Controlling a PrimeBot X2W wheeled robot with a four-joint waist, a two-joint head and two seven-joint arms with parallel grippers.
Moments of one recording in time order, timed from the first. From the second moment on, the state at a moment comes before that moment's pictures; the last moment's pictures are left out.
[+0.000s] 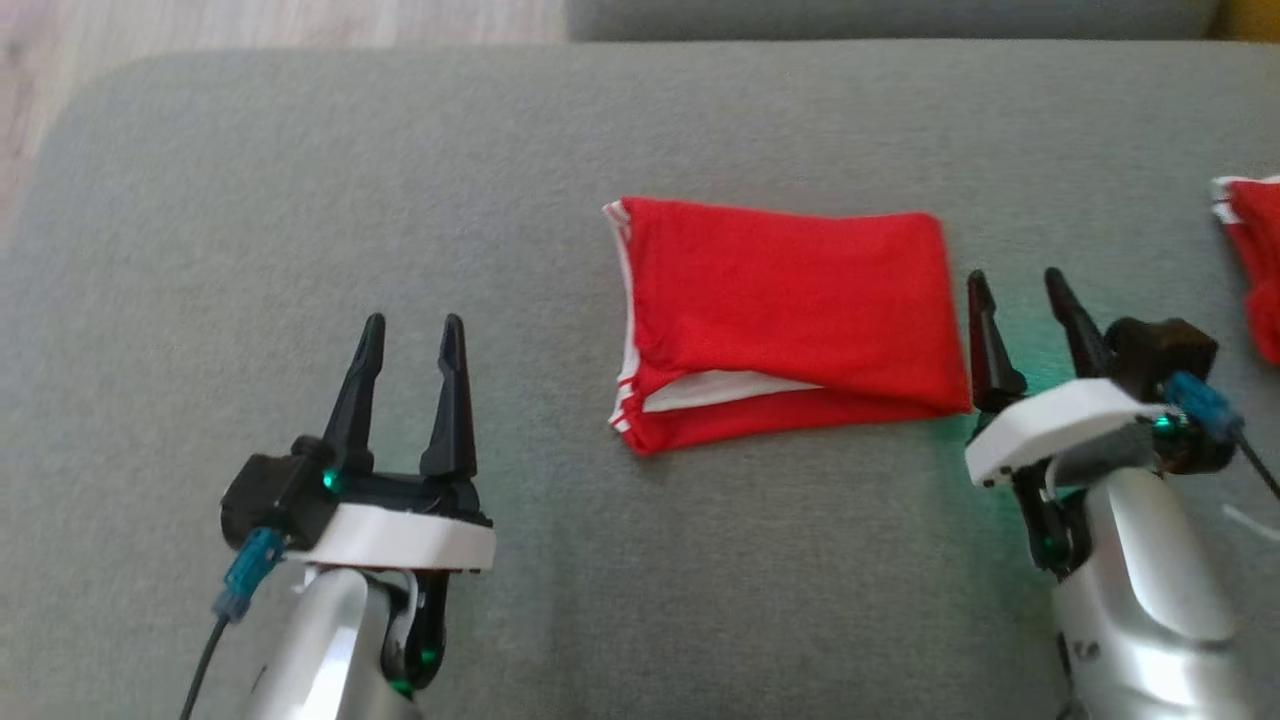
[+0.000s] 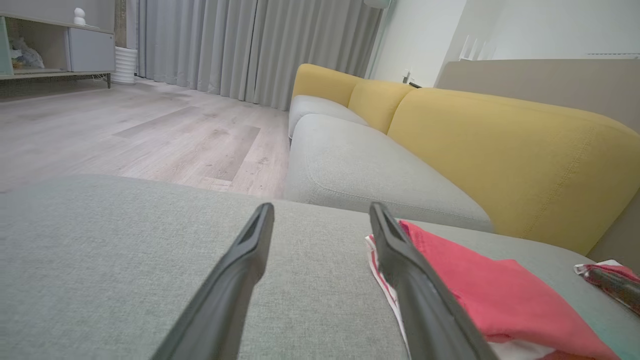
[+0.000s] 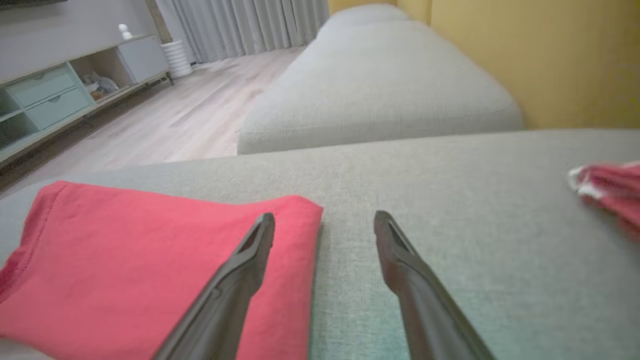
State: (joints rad) left arm -0.22 0.05 -0.22 0.26 -0.35 -0.08 -0.26; right arm -0.36 -0.05 -0.02 0.50 0.12 0.13 -0.12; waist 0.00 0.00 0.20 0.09
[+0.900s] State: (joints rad) left arm -0.24 0.04 -0.24 0.27 -0.34 -0.08 -0.26; right arm -0.50 -0.06 0.03 0.75 -0.11 0.13 -0.07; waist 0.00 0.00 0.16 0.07
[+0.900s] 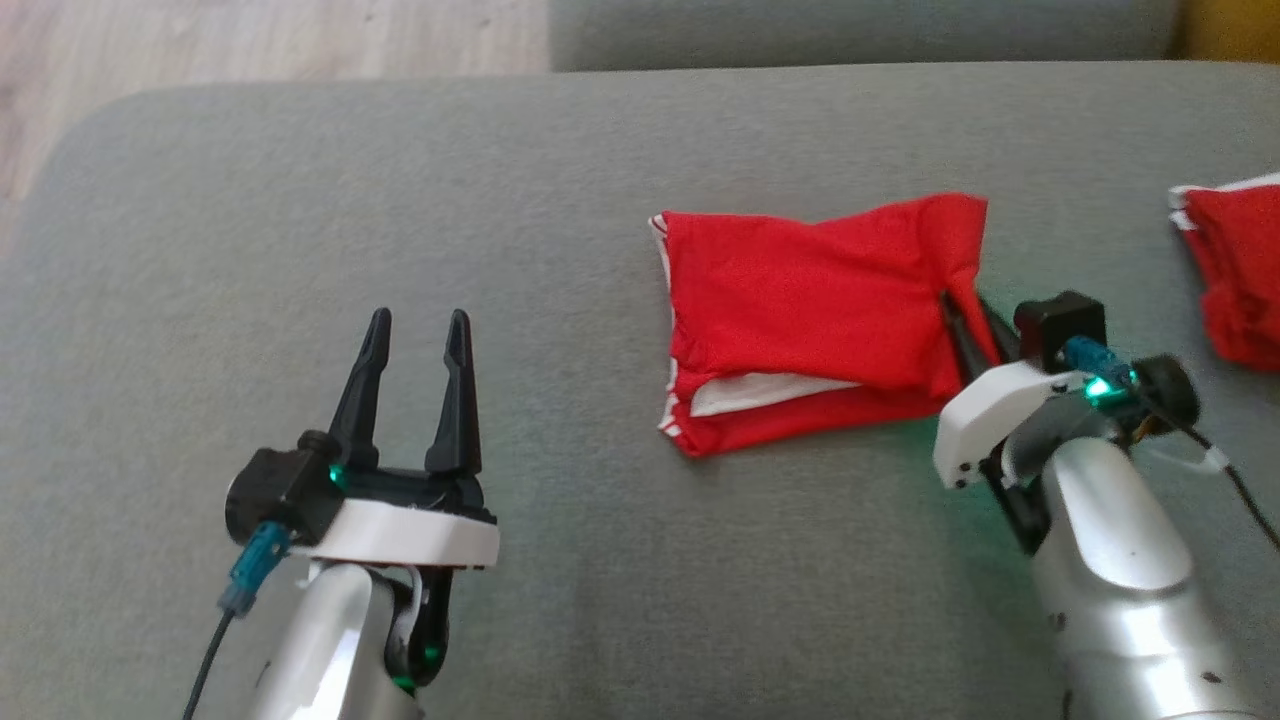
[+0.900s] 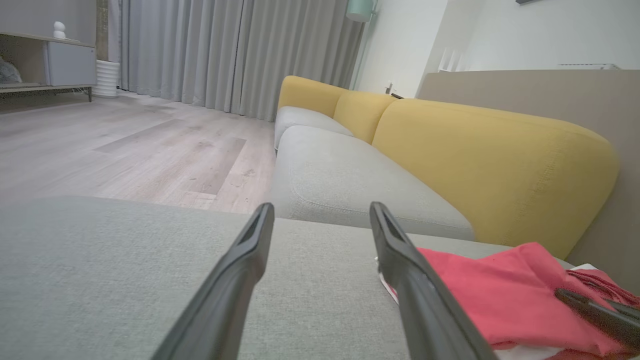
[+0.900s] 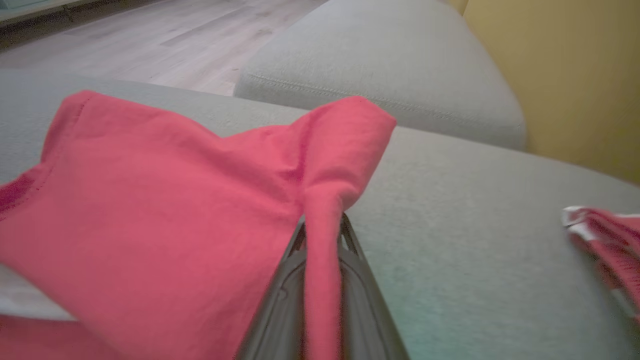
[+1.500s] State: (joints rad) left arm -0.24 0.04 -0.26 0.26 -0.33 -0.08 -0.26; right arm -0.52 -0.49 0.09 0.53 -0.09 0.13 0.12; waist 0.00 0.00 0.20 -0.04
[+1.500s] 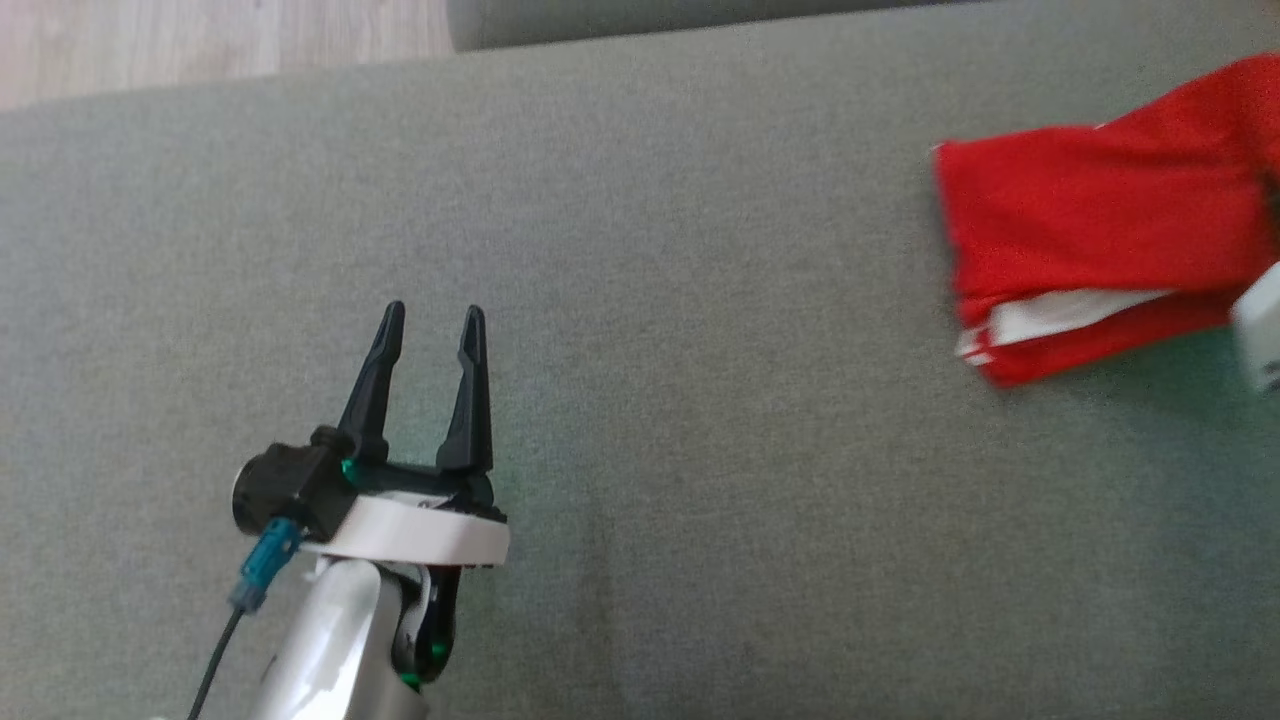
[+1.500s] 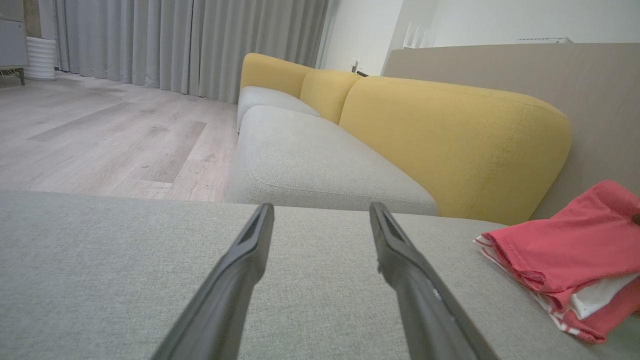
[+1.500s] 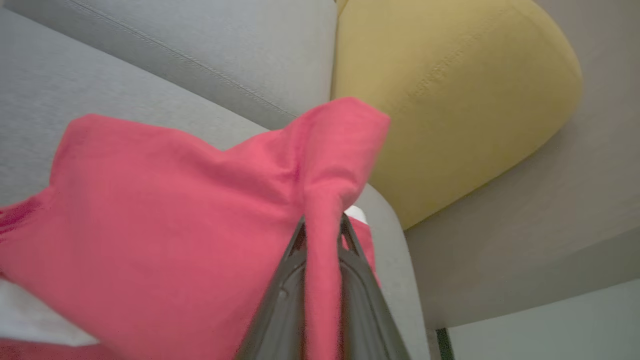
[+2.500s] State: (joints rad) left arm -0.30 0.04 -0.23 0.27 -0.31 -0.10 -0.26; right arm -0.60 -0.47 -0.14 0.50 -0.16 0.13 0.11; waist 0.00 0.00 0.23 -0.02
